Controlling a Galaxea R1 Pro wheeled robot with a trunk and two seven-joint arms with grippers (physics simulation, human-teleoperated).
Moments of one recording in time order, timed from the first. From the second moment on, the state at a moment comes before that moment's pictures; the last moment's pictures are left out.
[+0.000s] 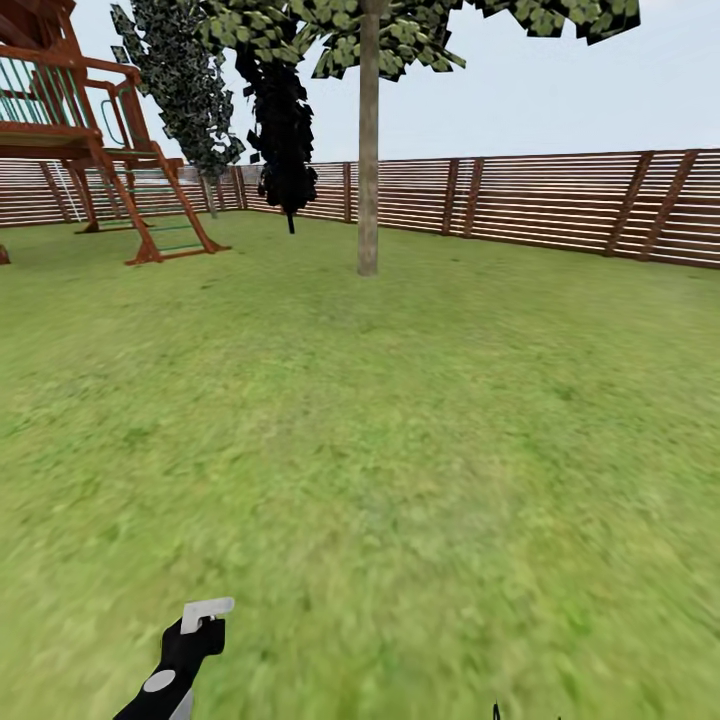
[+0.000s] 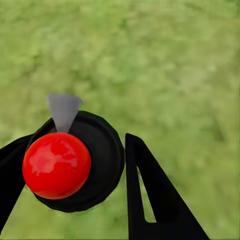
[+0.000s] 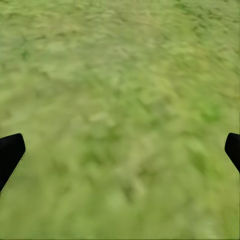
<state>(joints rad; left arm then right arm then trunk) -0.45 0.06 0.10 -0.34 0.00 -0.24 0.08 -0.27 0.01 -0.30 -0.02 0.33 -0.97 -0.26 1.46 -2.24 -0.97</state>
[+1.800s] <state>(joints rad) -0.45 0.06 0.10 -0.34 0.00 -0.23 0.08 -0.27 0.01 -0.30 -0.02 0.33 -0.97 -0.26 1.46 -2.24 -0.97</state>
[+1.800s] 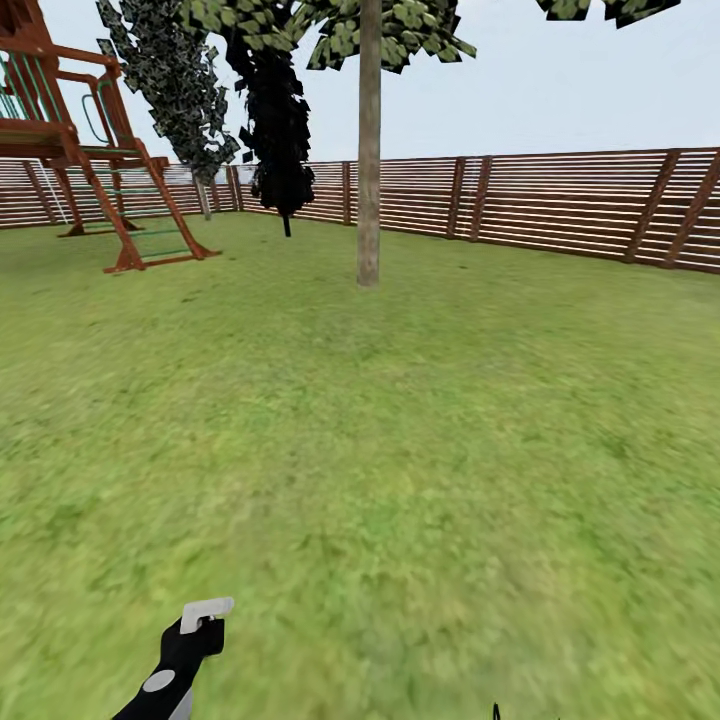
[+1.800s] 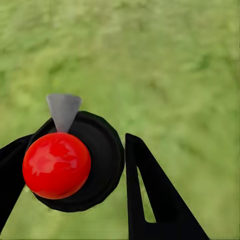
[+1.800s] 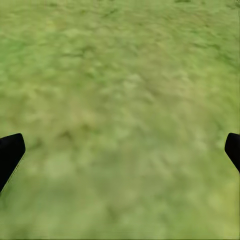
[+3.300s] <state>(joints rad) -0.45 0.06 0.10 -0.34 0.00 -0.24 0.07 -0.27 0.01 -0.30 -0.02 0.33 -0.97 -0.26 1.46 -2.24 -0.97</state>
